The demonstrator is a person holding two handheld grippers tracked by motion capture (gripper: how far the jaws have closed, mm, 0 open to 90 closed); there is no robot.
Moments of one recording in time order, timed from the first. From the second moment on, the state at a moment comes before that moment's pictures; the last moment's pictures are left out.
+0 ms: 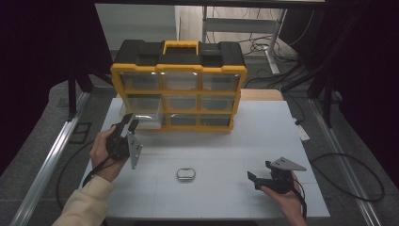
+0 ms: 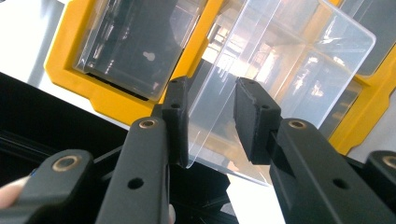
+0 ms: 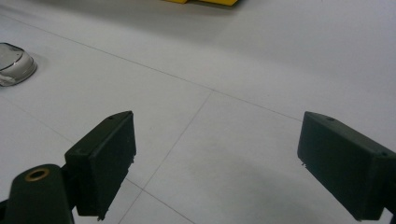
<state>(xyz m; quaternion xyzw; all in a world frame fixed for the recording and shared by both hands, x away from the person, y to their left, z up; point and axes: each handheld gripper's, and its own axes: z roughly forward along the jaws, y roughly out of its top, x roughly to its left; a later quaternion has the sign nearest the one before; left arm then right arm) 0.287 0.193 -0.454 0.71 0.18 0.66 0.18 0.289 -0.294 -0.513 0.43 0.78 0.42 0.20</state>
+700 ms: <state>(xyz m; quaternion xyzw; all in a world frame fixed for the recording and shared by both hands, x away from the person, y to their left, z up) 0.285 0.193 -0.457 0.71 0.18 0.66 0.18 0.289 -0.294 -0.513 0.43 0.78 0.42 0.20</state>
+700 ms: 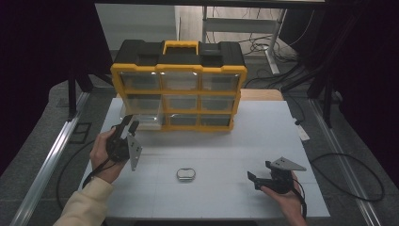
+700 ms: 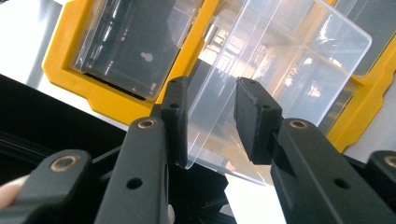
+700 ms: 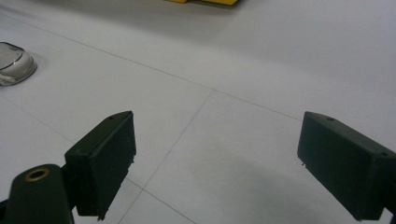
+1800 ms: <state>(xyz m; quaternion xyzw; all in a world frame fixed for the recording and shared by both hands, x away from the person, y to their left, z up) 0.278 0.190 -0.446 0.73 0.20 0.60 0.26 0.288 -0.293 -0.513 0.43 0.78 0.41 0.20</state>
